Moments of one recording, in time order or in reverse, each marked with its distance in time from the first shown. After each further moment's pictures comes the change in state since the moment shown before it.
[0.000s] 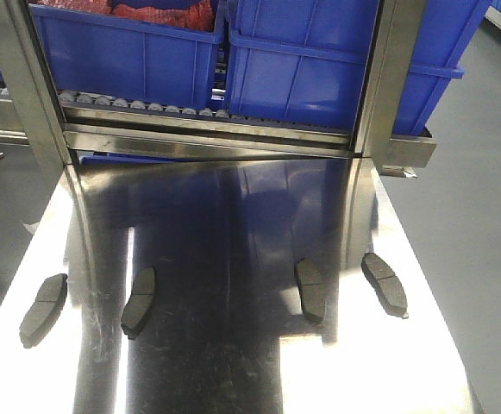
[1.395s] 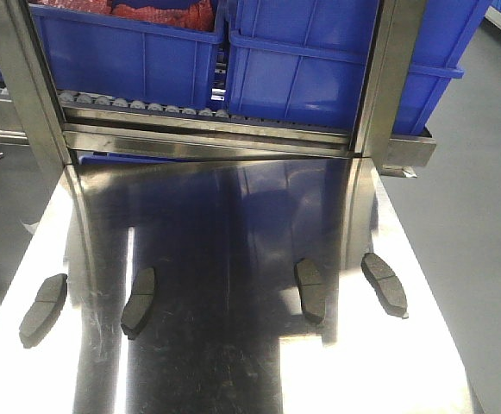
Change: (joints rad) left arm 0.000 0.000 0.000 0.003 -0.089 0.000; right arm 0.000 0.000 0.000 0.000 0.000 0.000
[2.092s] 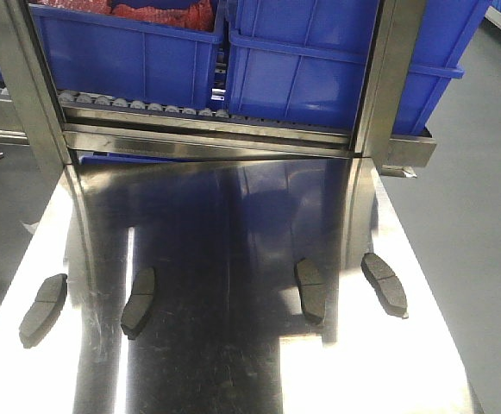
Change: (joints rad) left arm 0.000 0.458 -0.563 -0.027 0.574 0.006; right arm 0.000 0.000 0.000 0.000 0.000 0.000
